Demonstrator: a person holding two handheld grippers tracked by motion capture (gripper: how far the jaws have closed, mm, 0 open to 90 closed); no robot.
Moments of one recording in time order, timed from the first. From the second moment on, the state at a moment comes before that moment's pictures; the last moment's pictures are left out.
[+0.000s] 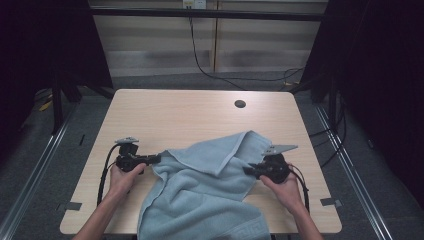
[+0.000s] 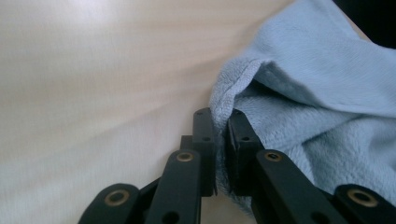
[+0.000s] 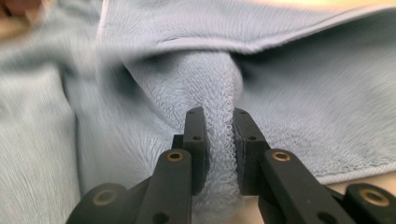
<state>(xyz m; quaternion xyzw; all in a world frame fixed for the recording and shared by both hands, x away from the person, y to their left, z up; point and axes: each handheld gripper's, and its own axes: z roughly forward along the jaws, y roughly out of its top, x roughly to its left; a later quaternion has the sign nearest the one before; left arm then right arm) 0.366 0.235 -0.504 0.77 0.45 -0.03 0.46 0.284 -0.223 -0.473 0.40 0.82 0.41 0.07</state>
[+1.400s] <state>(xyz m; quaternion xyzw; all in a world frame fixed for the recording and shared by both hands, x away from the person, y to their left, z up) 0.290 0.089 -0.493 0.88 0.18 -0.09 0.44 0.305 -0.197 -0.504 0.41 0.81 0.40 0.06</state>
